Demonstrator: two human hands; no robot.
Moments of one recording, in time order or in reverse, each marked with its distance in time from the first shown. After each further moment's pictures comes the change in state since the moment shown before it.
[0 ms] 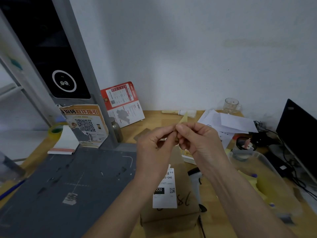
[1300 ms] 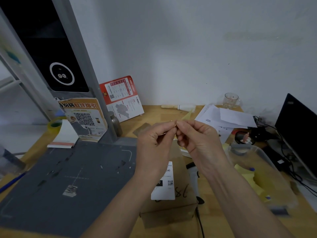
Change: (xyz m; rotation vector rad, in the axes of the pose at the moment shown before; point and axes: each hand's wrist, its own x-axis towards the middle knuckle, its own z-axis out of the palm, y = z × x) left_hand -0.009 0.001 0.002 0.022 -0.009 -0.011; right_hand -0.010 0.005 -0.001 0.121 0.033 0.066
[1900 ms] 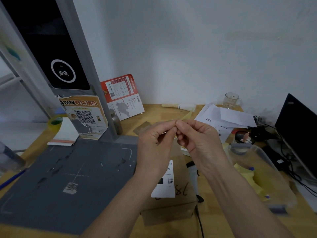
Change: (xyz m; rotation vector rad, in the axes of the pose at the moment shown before) left_hand -0.004 0.001 -0.002 -0.003 0.010 -0.016; right_hand -0.004 0.001 0.004 -0.006 0.010 0.011
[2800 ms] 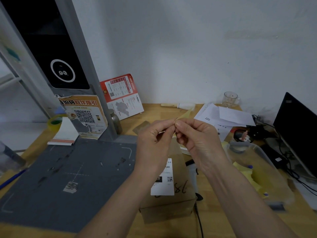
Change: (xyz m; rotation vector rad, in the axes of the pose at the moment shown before) left_hand -0.001 0.002 0.000 0.017 -0.012 -0.026; right_hand -0.004 0.000 -0.003 -0.022 0.013 -0.023
